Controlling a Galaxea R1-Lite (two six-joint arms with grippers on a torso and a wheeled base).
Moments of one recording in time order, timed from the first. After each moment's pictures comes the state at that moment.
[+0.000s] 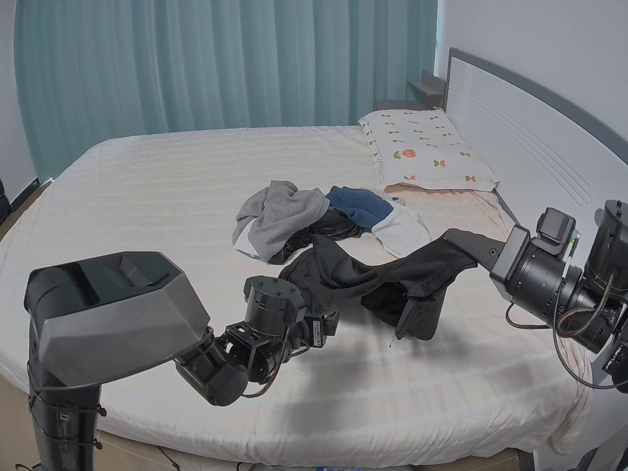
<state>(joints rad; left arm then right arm) -0.65 2.33 -0.93 -0.94 0.24 -0.34 0.64 1.45 -0.52 -0.94 -0.04 0.76</state>
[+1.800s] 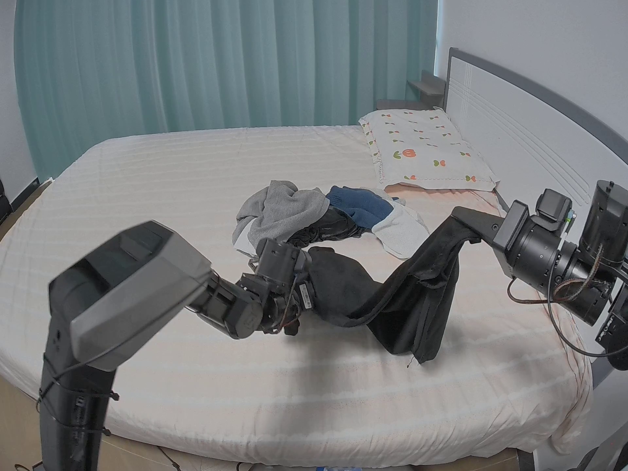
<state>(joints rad) -0.54 2.34 -1.37 -0.25 0.26 -0.65 0.51 1.54 -0.59 -0.95 0.04 0.76</state>
